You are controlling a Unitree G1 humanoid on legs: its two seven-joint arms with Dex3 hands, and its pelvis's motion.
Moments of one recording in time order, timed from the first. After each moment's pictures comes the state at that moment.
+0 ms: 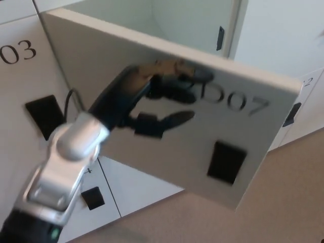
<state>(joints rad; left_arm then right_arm) -0.44 0.30 -0.28 0.06 0.03 -0.08 -0.30 0.04 -0.28 -0.31 1.02 0.20 -0.19 0.15</state>
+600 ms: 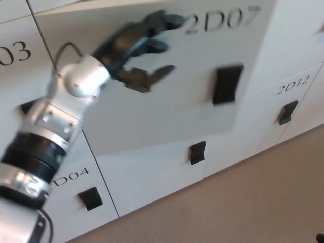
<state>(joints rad) -0.80 0.38 -0.34 0.59 0.08 -0.04 -0.30 0.14 -0.23 -0.30 0.81 0.20 -0.19 0.16</state>
